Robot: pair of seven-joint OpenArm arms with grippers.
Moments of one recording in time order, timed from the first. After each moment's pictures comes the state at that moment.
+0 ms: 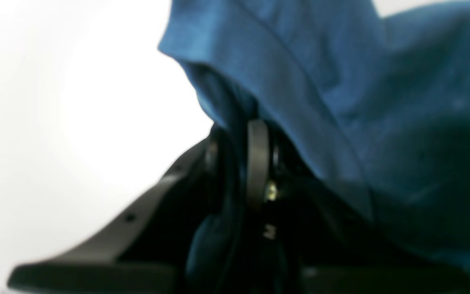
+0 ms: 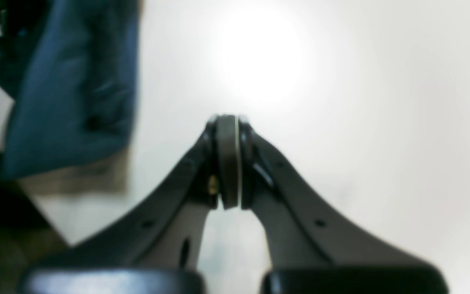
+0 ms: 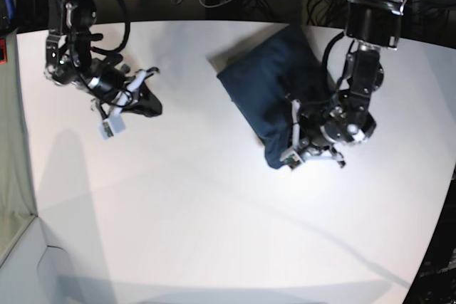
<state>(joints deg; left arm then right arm) -11.2 -13.1 12.5 76.3 4.6 -38.9 41.1 -8.5 10.3 12.0 90.2 32.6 39.4 -44.5</state>
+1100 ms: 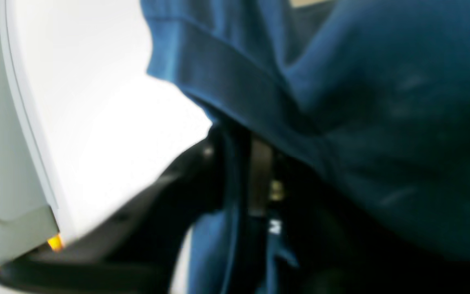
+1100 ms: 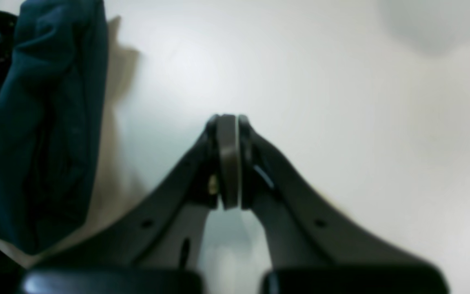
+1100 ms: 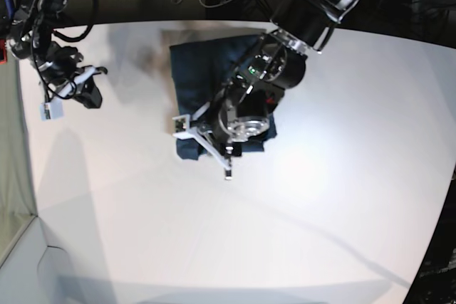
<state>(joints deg) -13.4 2.4 31.2 75.5 47.8 -40.3 27.8 -12.5 9.8 30.5 90.2 32.6 39.4 -44.6</state>
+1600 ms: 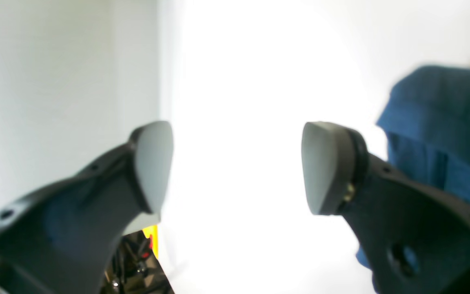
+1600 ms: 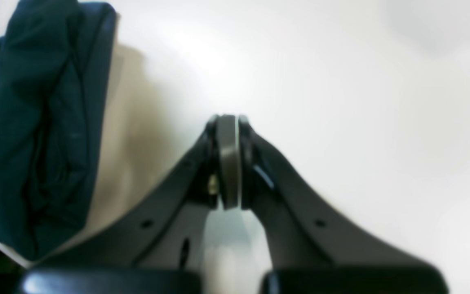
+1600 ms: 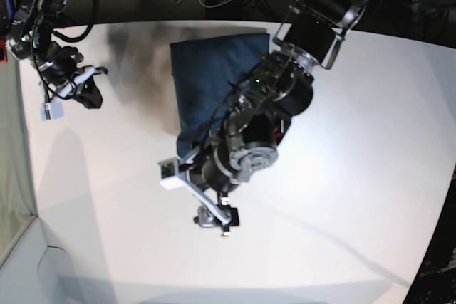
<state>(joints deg) -18.6 2.5 29.7 90.7 47.3 -40.4 27.5 -12.5 9.8 30.4 90.2 32.6 39.4 -44.7</state>
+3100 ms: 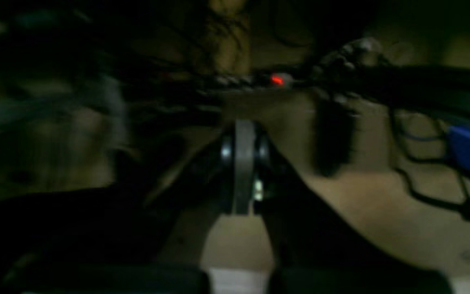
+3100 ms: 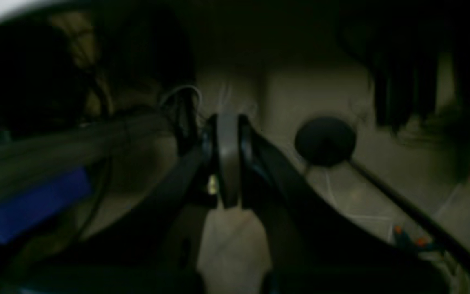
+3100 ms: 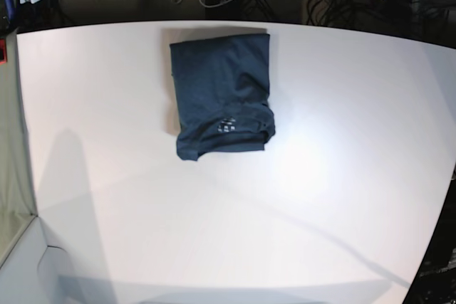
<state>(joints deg) 45.1 7.9 -38.3 103.2 5.7 -39.9 31.5 -45.1 1.0 46.4 97.9 25.0 39.4 -41.1</state>
